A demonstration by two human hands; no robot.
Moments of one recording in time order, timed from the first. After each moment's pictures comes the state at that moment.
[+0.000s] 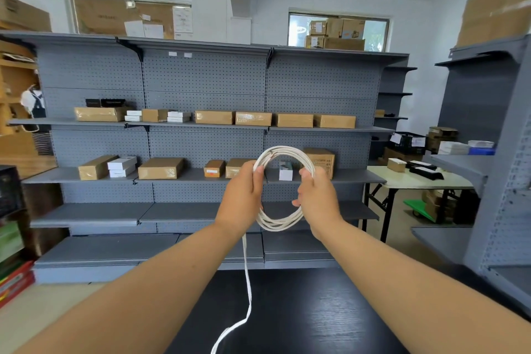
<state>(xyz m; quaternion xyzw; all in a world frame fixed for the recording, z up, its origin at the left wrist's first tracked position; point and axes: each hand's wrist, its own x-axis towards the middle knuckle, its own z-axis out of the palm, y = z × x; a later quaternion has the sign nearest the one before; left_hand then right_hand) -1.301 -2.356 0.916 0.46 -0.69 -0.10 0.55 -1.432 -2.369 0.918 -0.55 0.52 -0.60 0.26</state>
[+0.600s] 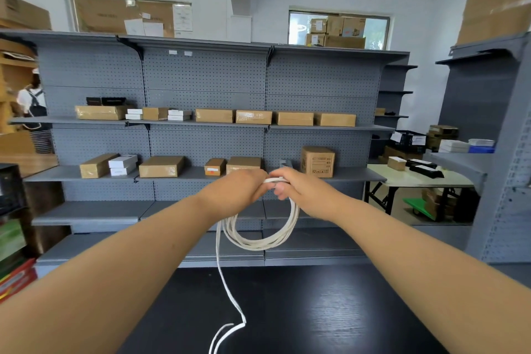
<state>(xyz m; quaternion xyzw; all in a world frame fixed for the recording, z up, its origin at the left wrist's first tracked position) -1.273 -2.361 0.942 0.45 -0.86 0.08 0.20 -1.449 -2.364 0.939 -0.86 0.45 -0.23 0.10</state>
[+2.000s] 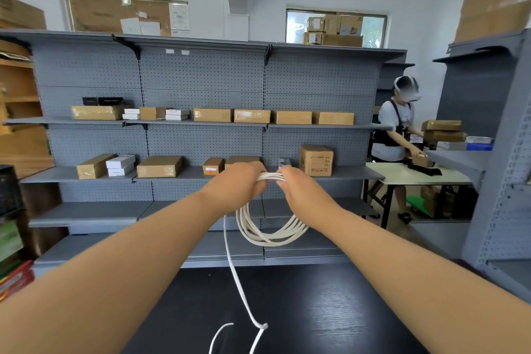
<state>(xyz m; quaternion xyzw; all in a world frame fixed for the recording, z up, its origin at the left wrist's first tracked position) -1.277 -2.366 0.947 0.50 -0.83 0.04 0.23 -1.435 -2.368 0.923 -0.82 0.49 -0.30 0.01</state>
